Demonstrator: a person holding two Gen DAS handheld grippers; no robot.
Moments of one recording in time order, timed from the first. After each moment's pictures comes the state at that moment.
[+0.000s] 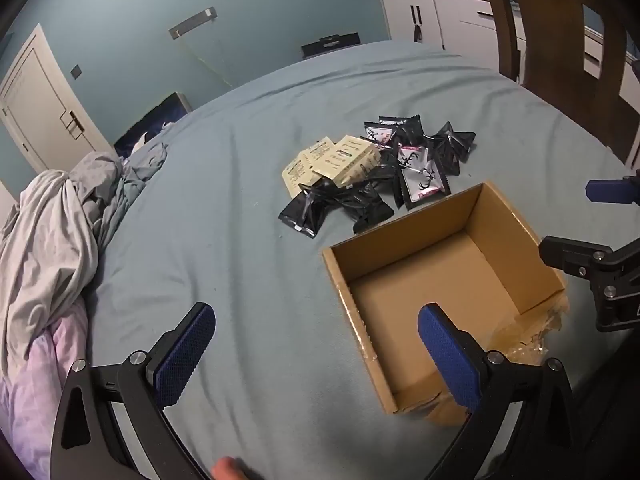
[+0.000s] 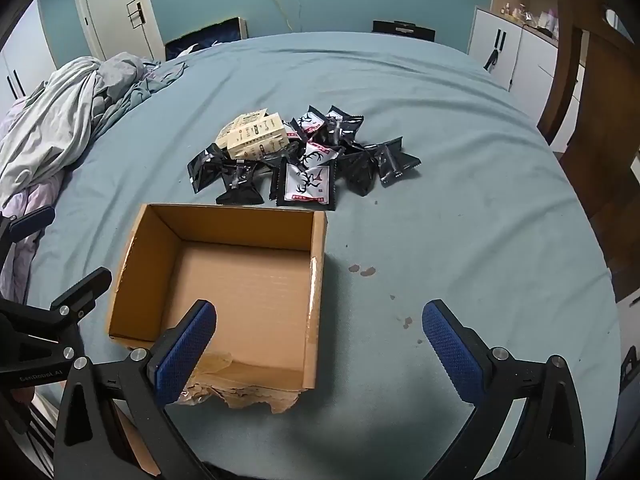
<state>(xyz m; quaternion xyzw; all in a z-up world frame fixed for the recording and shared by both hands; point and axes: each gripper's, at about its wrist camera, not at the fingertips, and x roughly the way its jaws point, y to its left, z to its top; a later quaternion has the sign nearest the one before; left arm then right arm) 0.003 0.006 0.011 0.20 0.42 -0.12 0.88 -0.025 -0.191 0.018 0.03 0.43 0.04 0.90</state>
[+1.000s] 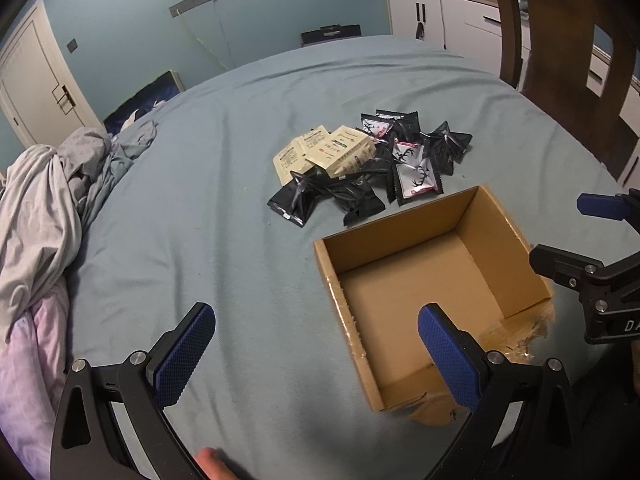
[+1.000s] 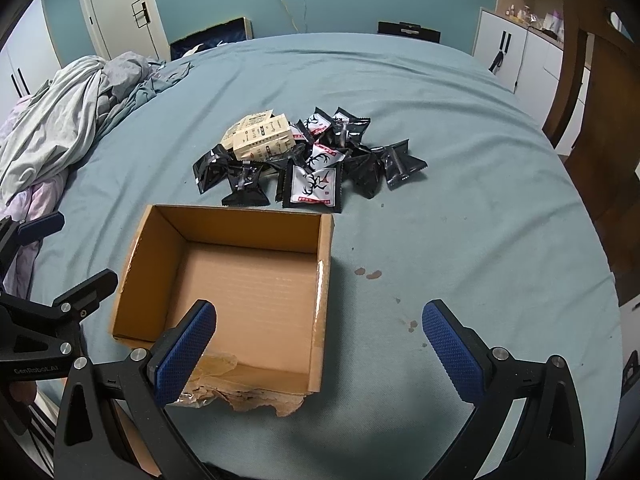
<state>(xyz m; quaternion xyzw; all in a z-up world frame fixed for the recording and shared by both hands) 0.007 0.012 0.007 0.17 0.45 -0.13 0.87 -0.023 -0.190 0.019 0.04 0.42 0.04 0.90</state>
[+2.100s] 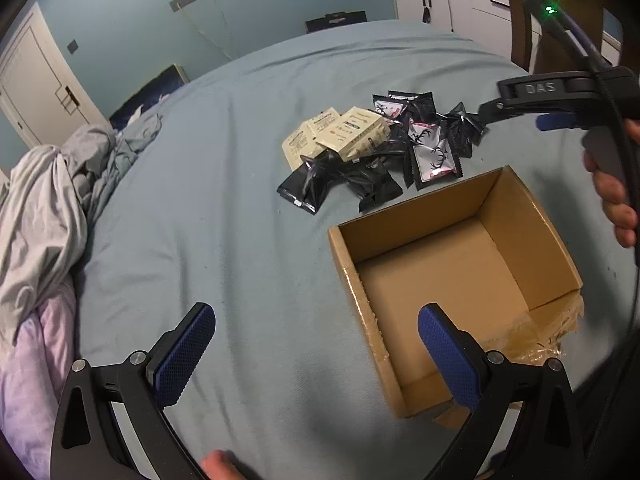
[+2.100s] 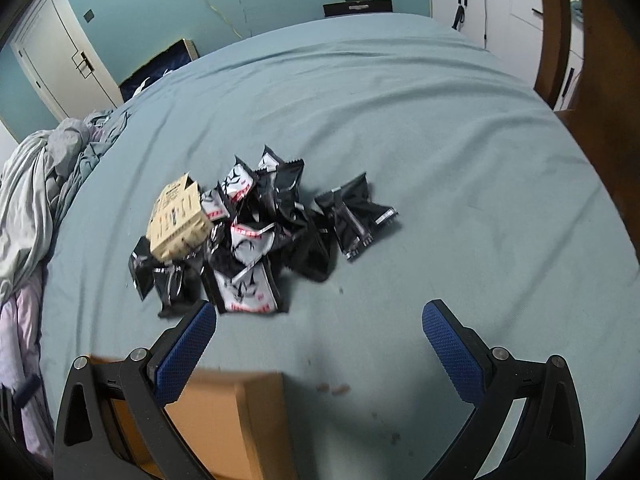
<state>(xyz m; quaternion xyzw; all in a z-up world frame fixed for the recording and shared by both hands) 0.021 0.014 -0.011 0.18 0.46 -0.11 0.86 0.116 -0.252 -0.005 0.14 0.45 0.01 0.88</state>
